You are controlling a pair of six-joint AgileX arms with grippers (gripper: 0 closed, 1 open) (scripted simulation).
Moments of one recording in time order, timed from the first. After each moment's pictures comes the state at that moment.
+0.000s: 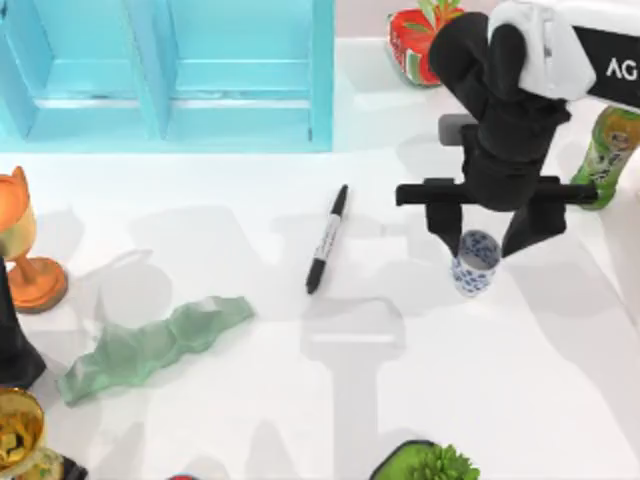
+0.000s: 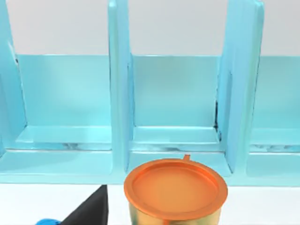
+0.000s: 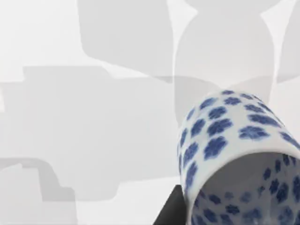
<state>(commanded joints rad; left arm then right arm) 0.00 0.00 0.00 0.00 0.00 0.00 0.45 2.15 1.68 -1.11 0.00 0.47</state>
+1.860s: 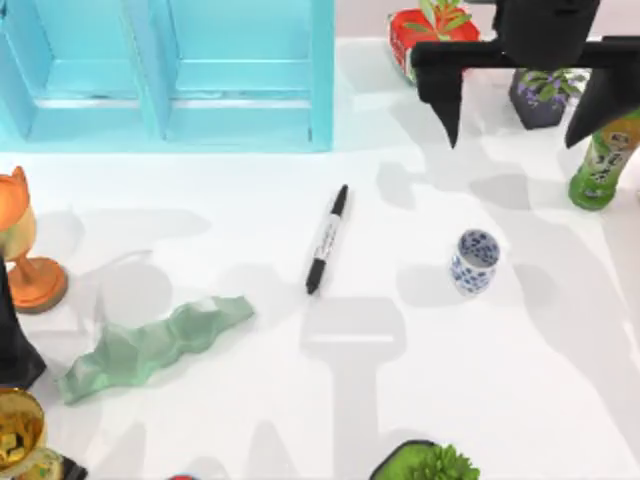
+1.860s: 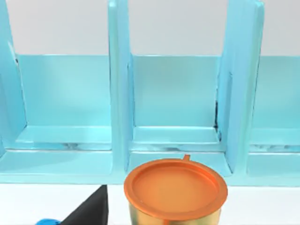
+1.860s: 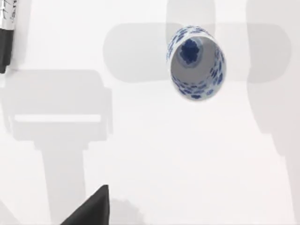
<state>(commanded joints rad) 0.00 0.00 0.00 0.00 0.00 0.00 0.44 2.22 2.40 -1.75 0.00 0.46</state>
